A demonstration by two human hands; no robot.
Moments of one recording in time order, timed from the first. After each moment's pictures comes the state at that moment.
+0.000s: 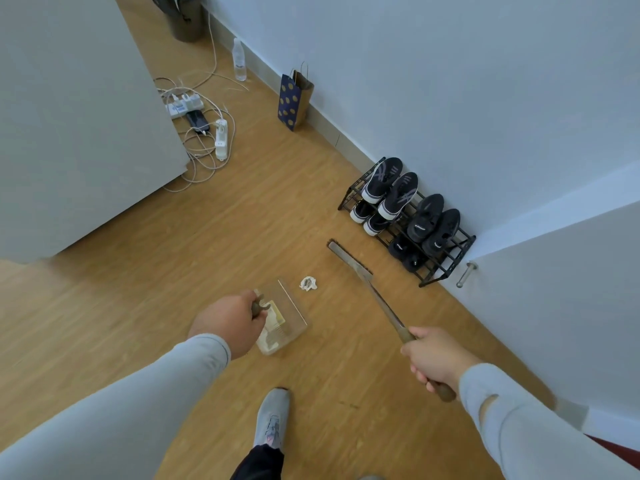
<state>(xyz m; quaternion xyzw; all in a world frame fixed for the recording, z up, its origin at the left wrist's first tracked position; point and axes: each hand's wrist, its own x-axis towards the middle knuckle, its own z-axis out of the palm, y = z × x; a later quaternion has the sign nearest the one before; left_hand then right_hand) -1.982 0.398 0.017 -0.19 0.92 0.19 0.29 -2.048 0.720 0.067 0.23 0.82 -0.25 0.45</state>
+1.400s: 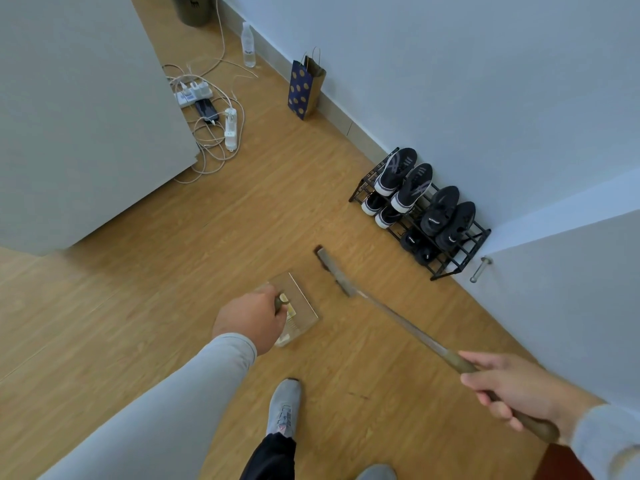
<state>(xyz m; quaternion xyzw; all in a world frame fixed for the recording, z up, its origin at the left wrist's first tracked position) -1.992 0.398 0.010 -0.17 0.93 0.17 0.27 -2.043 0.772 0.122 0.28 0.74 -0.31 0.53</state>
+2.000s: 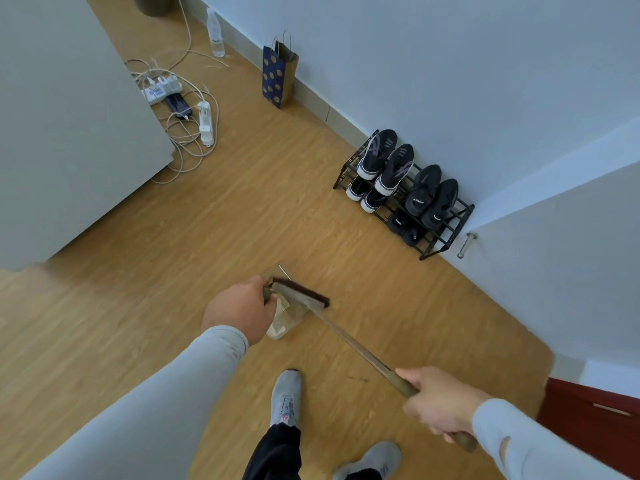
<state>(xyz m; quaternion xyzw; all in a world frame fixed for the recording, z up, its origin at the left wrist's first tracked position) -1.996 0.400 0.007 -0.17 0.93 0.17 0.26 -1.983 0.724 0.068 0.21 0.73 -0.20 0.62</state>
